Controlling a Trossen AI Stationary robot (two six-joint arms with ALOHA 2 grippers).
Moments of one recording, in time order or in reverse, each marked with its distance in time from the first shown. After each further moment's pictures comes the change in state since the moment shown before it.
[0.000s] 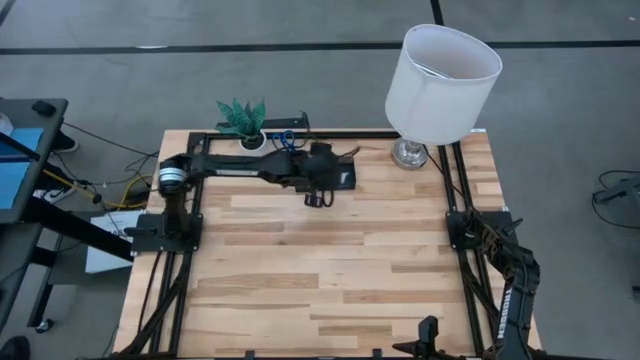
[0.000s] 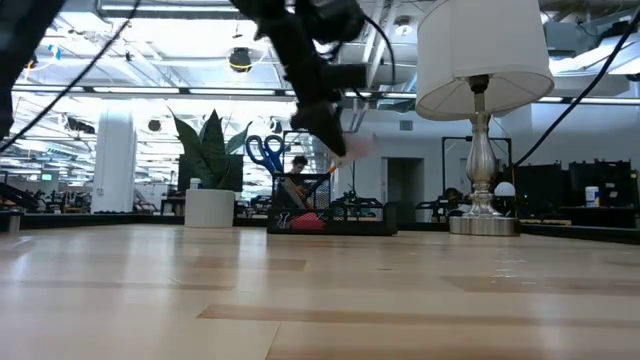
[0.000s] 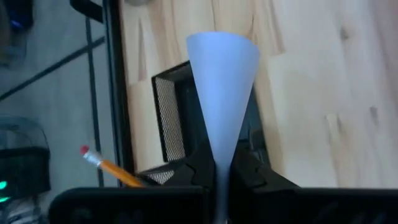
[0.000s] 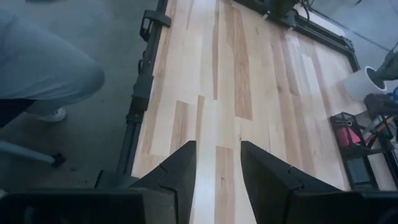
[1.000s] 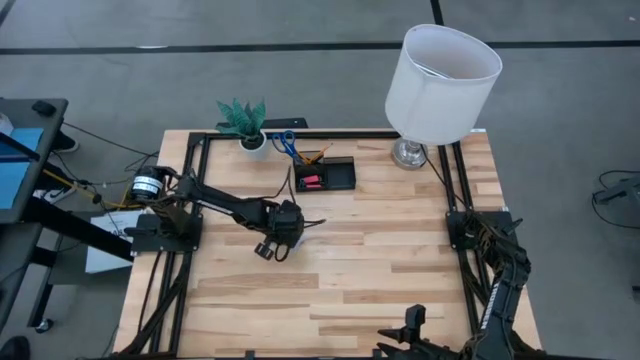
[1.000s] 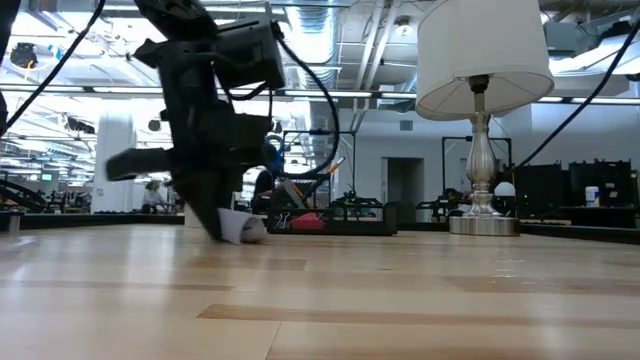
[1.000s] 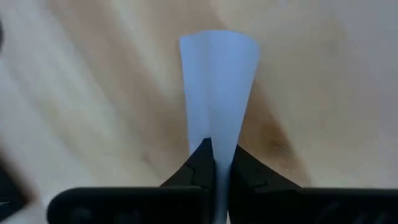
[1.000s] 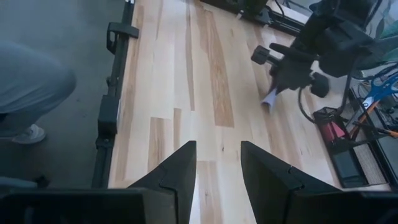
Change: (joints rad) left arm -0.240 -0.158 -0.590 0.064 0.206 -0.033; right arm -0.084 0.000 0.000 0.007 0.036 0.026
